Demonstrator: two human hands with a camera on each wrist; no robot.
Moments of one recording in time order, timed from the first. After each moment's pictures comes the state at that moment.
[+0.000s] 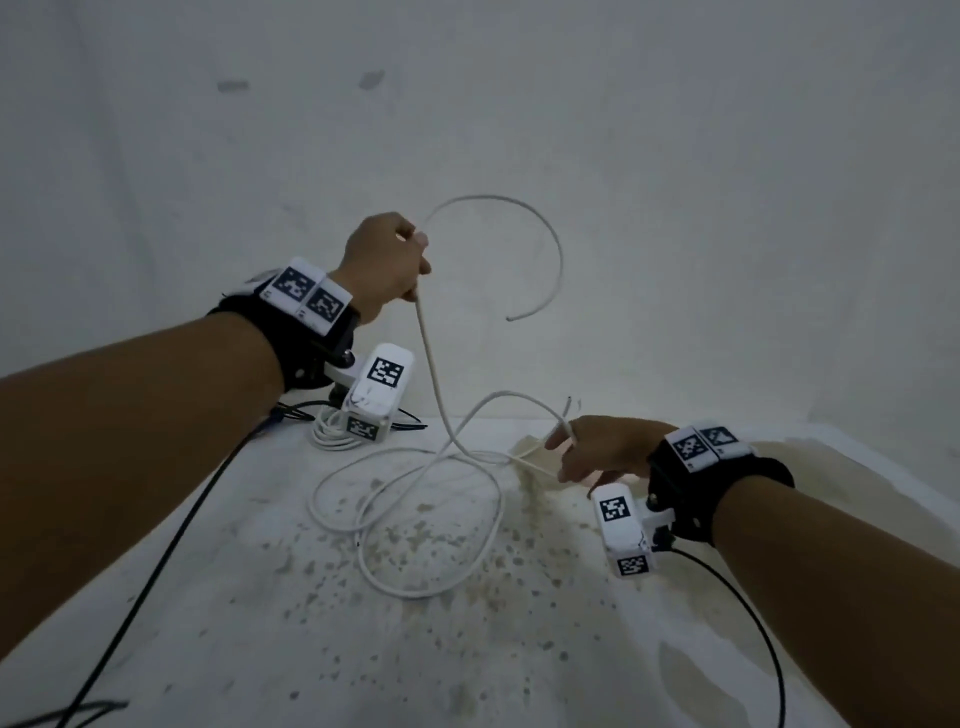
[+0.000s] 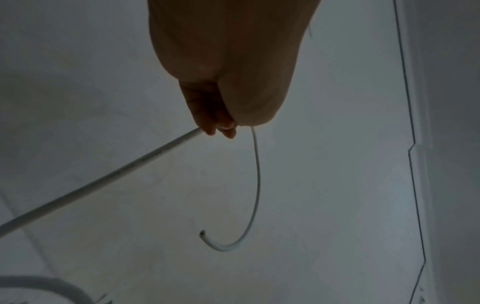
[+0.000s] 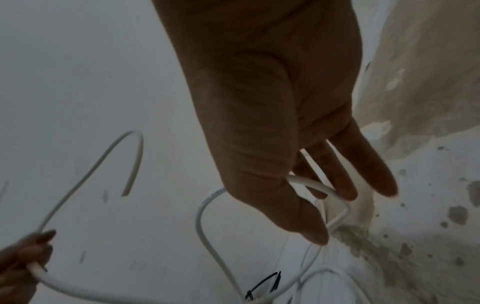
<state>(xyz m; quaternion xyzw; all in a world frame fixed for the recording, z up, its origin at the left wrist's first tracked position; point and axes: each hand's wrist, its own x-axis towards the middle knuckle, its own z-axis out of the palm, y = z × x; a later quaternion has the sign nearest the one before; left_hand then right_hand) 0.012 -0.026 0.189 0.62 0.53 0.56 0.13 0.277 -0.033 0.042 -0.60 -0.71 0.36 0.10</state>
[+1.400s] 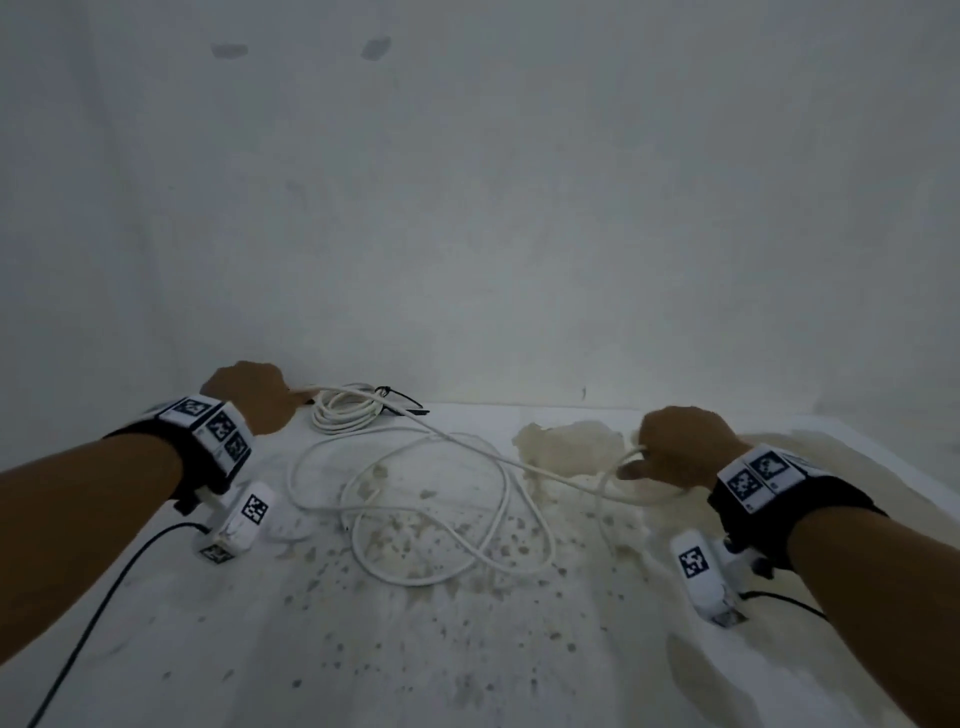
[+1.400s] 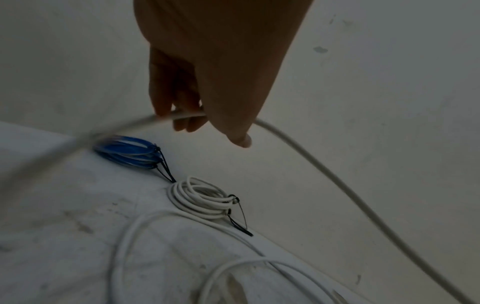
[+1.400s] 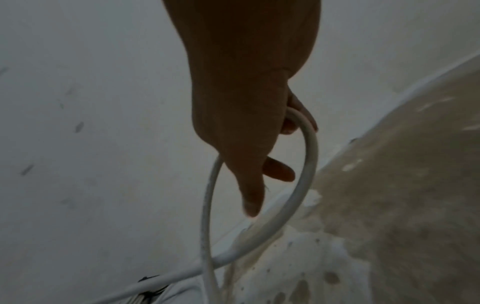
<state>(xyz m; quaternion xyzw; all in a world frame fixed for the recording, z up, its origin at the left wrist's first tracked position) -0.153 -0.020 0.044 0.61 0.78 0.05 -0.10 0.337 -0.032 0.019 -0.63 -0.76 -0.17 -0.05</state>
